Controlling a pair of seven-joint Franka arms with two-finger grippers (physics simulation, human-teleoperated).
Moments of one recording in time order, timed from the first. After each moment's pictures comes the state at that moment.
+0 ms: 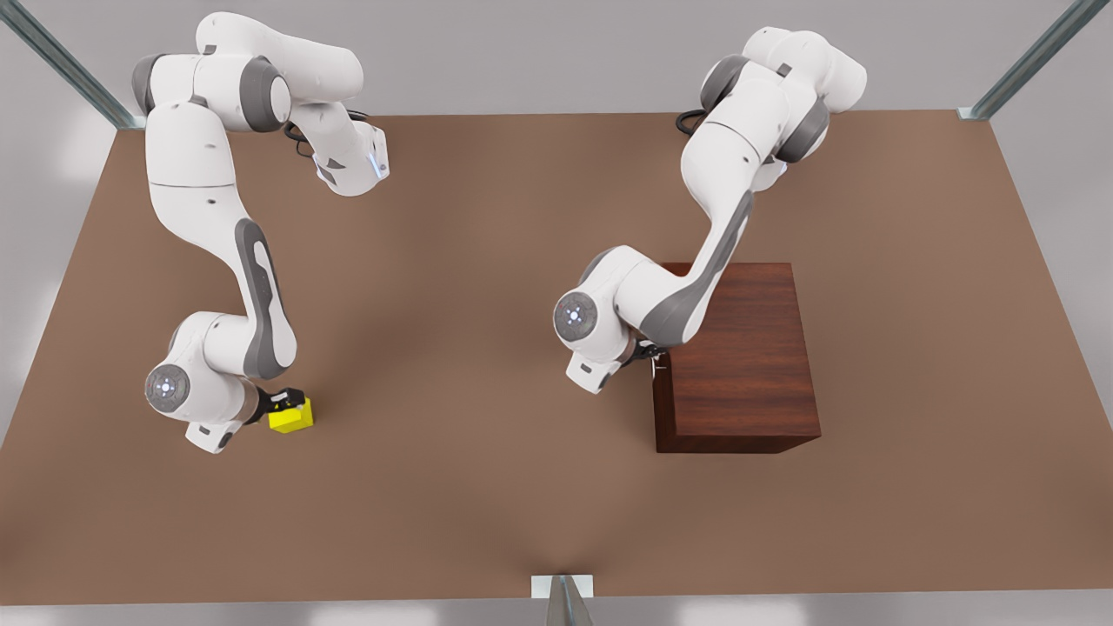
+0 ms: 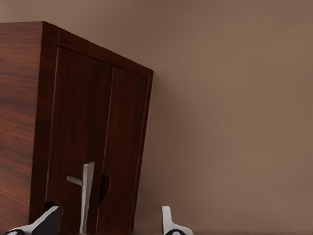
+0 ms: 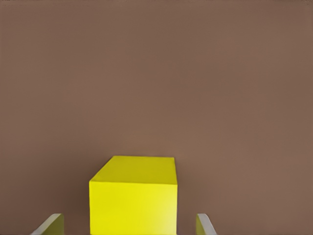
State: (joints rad) left arm -0.59 0.86 -0.13 -1.00 0.33 1.53 -0.87; right arm 0.03 0.63 -0.12 -1.68 0.11 2.20 -0.45
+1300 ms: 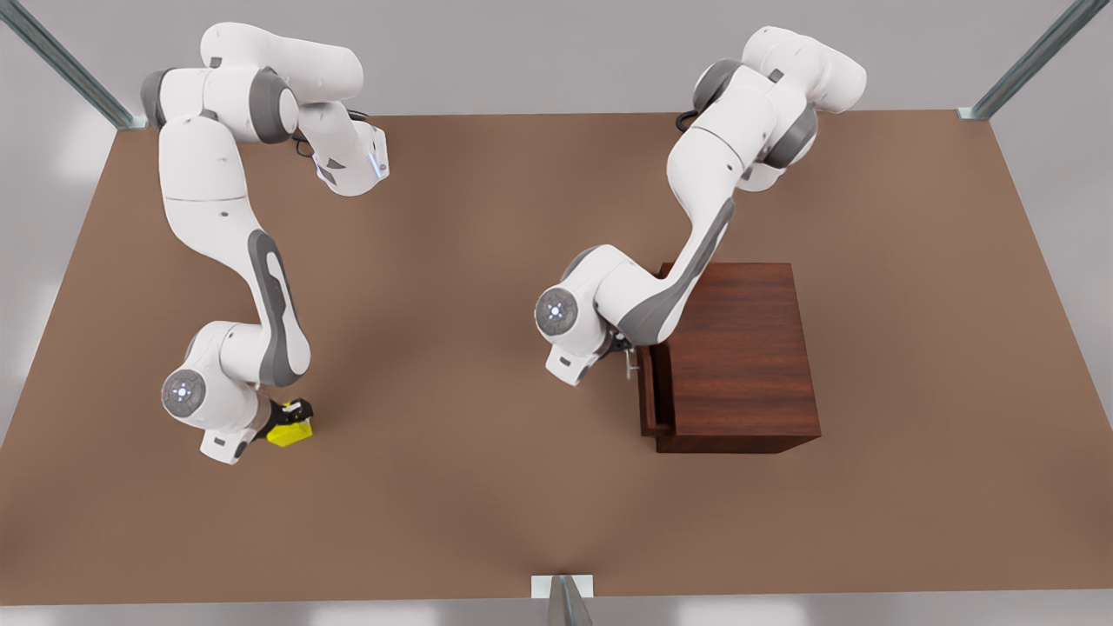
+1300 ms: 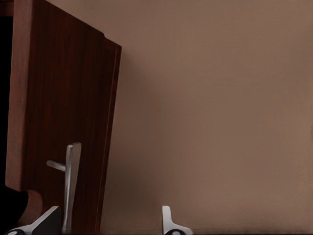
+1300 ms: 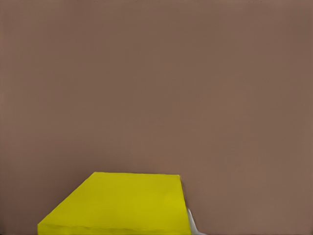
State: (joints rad) left arm -0.62 0.90 -0.16 -0.99 0.29 1.56 -0.93; right arm 0.07 0.69 -0.12 -1.63 0.14 2.26 -0.54
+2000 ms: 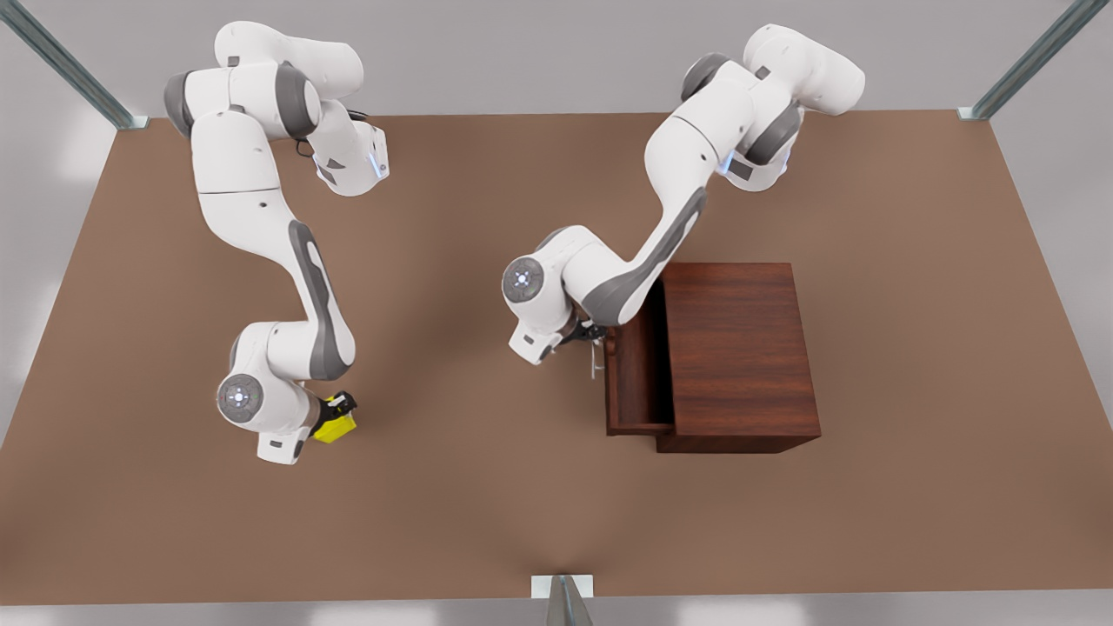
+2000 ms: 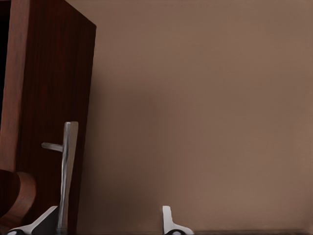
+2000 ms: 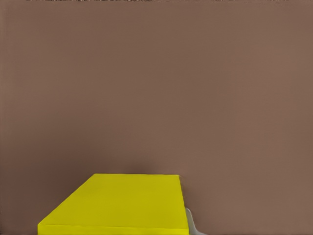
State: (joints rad) left arm -0.71 0.92 -0.16 -0.97 0.29 1.66 -0.97; right arm 0.20 0.69 -0.12 -1.58 0.14 2.17 -0.55
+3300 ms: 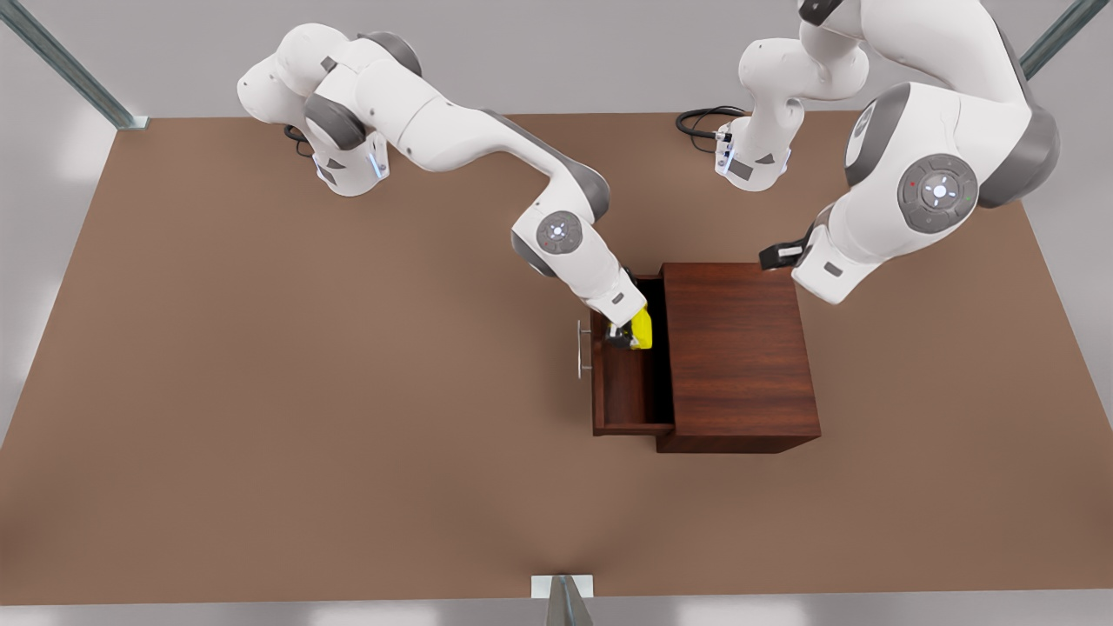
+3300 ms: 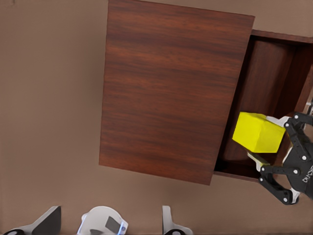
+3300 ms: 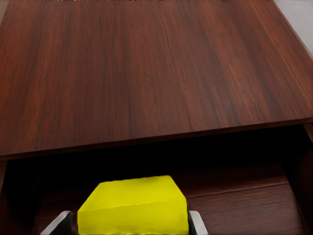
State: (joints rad) left arm -0.15 0.26 -0.17 -1.21 0.01 1.15 -0.44; right arm 0.76 0.83 0.17 -1.13 0.15 2.36 -0.66
